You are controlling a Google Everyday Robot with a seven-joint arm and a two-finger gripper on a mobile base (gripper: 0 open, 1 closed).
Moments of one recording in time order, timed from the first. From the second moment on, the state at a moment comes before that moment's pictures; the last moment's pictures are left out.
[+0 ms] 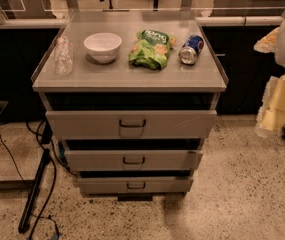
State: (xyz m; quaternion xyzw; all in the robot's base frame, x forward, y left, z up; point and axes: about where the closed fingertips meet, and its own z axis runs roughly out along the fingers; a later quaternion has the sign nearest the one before) arm 0.438 -0.217 0.976 -0.60 0.78 -0.03 0.16
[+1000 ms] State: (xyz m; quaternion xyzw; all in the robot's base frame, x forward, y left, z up) arm 0.443 -0.215 0.937 -0.62 0.77 -0.05 0.15
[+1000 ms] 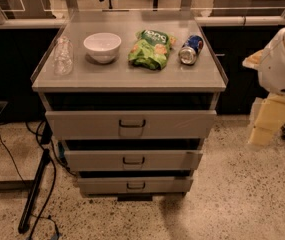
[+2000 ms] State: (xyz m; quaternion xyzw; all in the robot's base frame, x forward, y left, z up) arm 0.438 -0.197 0.899 -0.64 0.76 -0.01 0.14
